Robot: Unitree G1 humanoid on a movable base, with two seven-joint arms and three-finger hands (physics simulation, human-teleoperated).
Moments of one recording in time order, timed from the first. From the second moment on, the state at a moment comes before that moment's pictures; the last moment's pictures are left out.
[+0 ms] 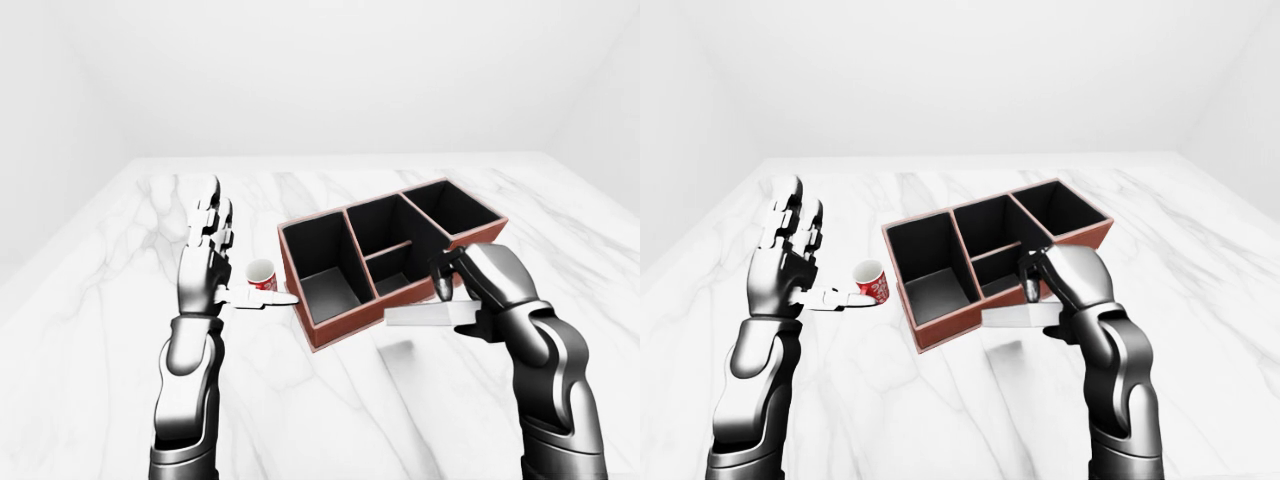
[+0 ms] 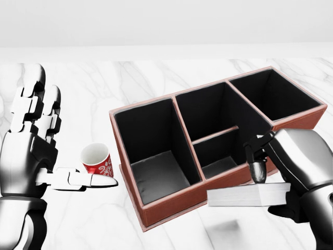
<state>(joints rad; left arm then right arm) -0.10 0.06 0.09 -0.39 -0.03 0.09 -0.09 -0.09 -0.24 -0.23 -0.40 -0.96 -0.09 0.49</state>
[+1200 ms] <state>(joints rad) -0.11 0.07 0.11 -0.40 -0.03 0.09 -0.10 -0.75 -0.25 -0.02 -0.06 -0.92 -0.09 0.65</state>
